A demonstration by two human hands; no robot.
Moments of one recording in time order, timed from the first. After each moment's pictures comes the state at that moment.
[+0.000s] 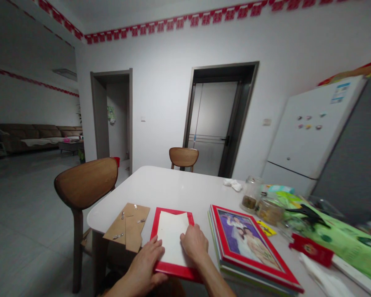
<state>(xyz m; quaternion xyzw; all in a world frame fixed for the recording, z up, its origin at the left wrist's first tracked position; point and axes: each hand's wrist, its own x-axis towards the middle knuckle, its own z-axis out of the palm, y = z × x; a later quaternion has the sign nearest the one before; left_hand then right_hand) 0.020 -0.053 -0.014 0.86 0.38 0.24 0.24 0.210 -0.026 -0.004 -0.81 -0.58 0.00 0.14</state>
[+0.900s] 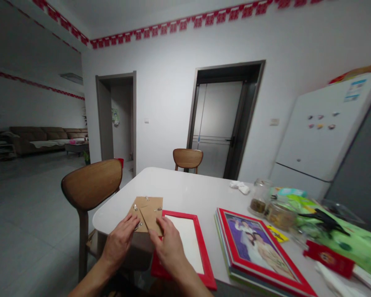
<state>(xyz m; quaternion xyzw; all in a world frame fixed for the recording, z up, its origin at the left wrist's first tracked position) -0.049 -0.003 0.001 0.79 0.44 0.42 0.10 0.121 -0.043 0.038 -0.54 -0.63 0.21 0.52</state>
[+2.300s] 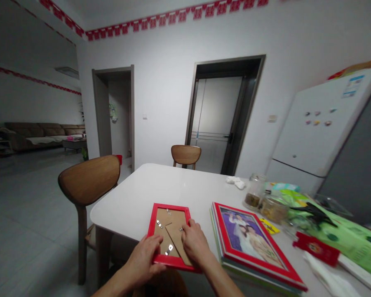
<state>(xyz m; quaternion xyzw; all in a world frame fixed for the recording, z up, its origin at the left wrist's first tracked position) 0.016 -0.043 -0.019 0.87 0.41 0.21 0.18 0.219 -0.025 -0.016 -0.68 -0.71 -0.01 0.17</state>
